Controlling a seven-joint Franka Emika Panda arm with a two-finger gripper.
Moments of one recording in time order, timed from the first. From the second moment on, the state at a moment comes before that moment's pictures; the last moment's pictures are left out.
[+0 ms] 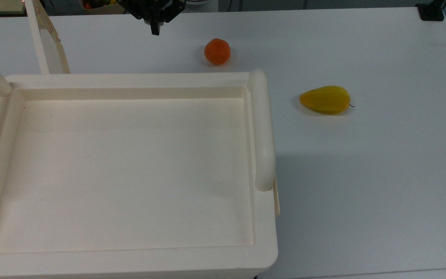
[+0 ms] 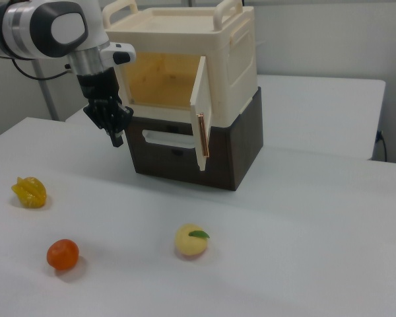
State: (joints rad) arm 0.08 0.08 -0.05 -1.58 -0.07 1.66 0.04
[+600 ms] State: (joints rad) arm 0.05 0.07 -0.05 -1.48 -0.07 1.70 0.04
